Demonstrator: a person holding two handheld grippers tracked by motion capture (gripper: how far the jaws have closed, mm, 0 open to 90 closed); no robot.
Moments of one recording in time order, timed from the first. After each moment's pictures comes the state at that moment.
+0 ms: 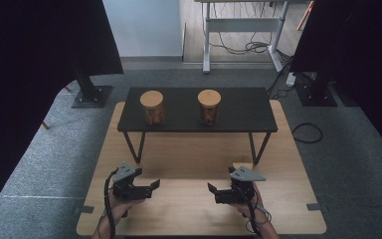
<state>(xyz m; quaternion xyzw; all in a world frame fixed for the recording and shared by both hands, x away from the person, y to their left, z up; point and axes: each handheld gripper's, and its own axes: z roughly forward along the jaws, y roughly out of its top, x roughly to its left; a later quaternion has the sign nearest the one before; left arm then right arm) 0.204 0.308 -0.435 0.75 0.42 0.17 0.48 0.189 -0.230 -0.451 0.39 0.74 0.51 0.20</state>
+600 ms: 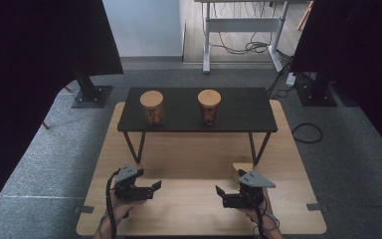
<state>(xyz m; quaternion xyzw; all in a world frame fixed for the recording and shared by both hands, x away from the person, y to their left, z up) 0.205 0.303 -0.435 0.75 0.42 0.16 0.48 0.163 -0.244 -0.447 0.40 0.73 0.50 0.23</state>
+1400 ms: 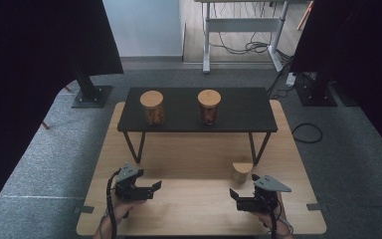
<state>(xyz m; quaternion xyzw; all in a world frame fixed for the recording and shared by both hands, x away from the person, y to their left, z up) 0.208 0.303 -0.437 0.76 0.42 0.16 0.47 0.154 -0.278 -0.454 0.43 0.73 0.48 0.22</state>
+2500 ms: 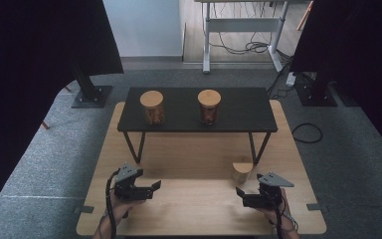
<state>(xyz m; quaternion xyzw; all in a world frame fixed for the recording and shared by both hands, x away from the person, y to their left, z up) 0.206 0.304 -0.436 0.75 0.42 0.17 0.47 0.177 -0.294 -0.467 0.44 0.74 0.46 0.21</state>
